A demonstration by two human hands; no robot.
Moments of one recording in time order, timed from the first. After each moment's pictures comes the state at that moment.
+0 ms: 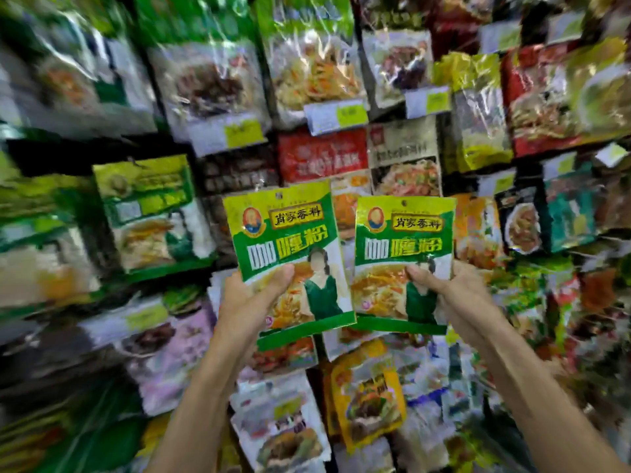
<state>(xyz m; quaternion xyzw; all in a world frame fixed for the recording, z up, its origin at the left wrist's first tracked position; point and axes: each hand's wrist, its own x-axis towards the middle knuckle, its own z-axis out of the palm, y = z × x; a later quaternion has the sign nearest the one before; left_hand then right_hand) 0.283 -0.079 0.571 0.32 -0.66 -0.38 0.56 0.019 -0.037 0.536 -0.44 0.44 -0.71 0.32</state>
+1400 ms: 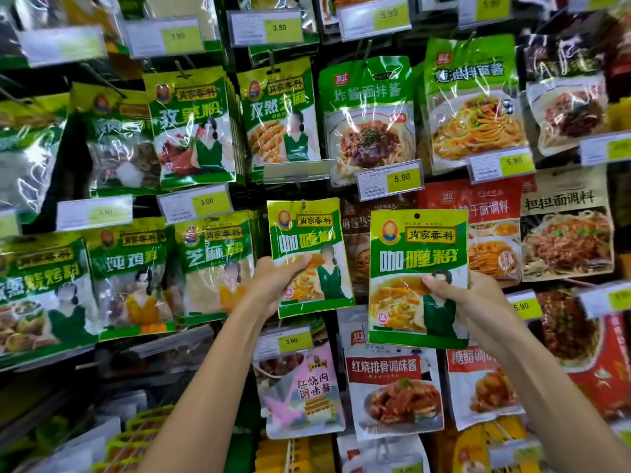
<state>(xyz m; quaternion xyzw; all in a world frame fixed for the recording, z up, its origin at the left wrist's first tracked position) 0.439 -0.161 0.660 0.47 -0.54 -0.40 0.57 0.162 -0.115 0.602 -0.54 0.33 -0.65 0.42</state>
